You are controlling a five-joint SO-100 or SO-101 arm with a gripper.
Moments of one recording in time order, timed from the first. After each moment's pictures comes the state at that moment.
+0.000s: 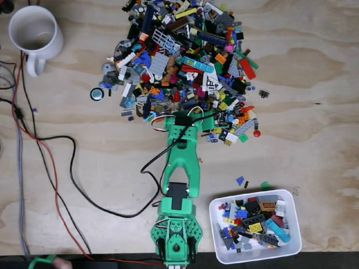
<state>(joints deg) 3.4 87.5 115.2 48.1 -1.8</state>
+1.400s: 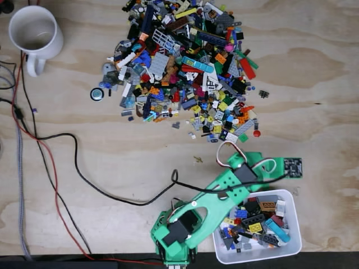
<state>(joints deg) 55.0 116.4 108.2 77.1 -44.7</state>
